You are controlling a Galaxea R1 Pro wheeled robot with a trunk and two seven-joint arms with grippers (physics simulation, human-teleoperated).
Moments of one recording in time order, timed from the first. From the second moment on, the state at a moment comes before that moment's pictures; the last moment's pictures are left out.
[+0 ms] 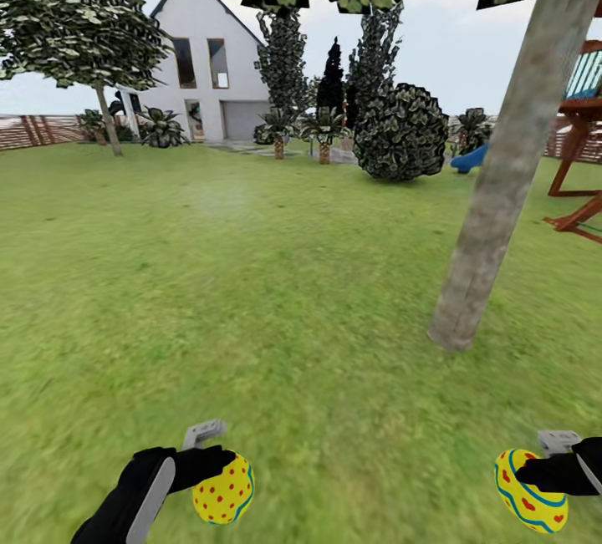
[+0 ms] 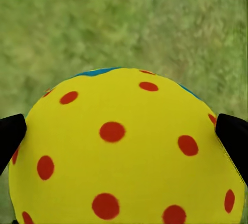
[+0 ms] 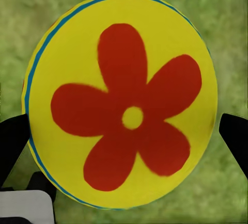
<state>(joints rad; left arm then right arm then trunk) -0.30 0.02 0.00 -1.04 0.33 0.77 -0.05 -0.49 -0.54 0.00 -0.62 0.01 0.69 0.43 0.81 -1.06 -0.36</state>
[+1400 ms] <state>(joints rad) -0.30 0.32 0.19 -1.05 0.42 0.87 -0.07 -0.49 -0.53 0.01 -0.62 0.01 0.69 0.43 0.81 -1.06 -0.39</state>
